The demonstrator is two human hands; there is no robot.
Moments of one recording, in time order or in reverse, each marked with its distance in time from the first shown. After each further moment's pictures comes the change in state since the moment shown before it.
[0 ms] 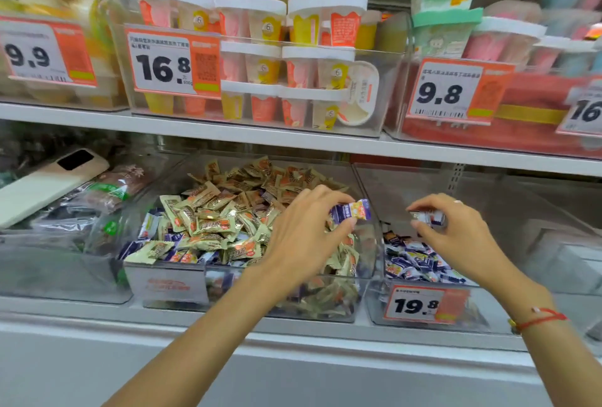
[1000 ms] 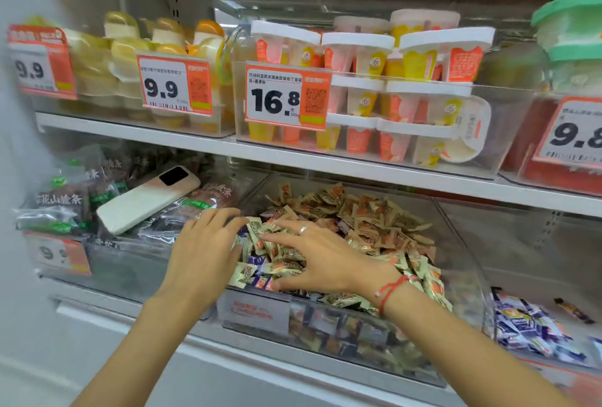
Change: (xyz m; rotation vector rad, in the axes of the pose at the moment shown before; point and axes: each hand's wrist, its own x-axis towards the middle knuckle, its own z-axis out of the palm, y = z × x) left_hand -0.073 -0.161 -0.119 0.667 0.037 -0.283; right_hand 0.066 -0.200 0.153 -0.141 -0.606 -0.629
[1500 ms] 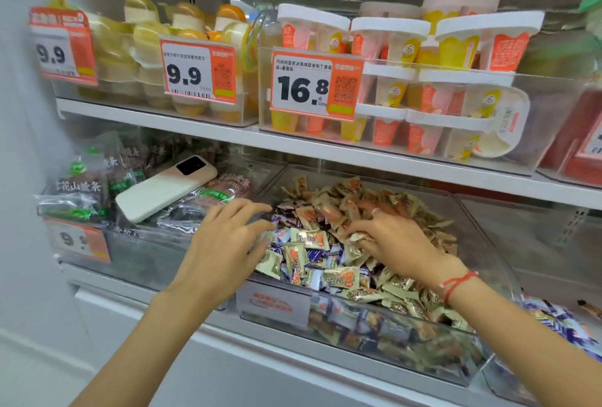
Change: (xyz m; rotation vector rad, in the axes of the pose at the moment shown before) left_hand -0.007 -0.008 -0.005 -0.055 0.063 0.179; right_hand -0.030 0.045 -0.013 -0.214 0.125 0.256
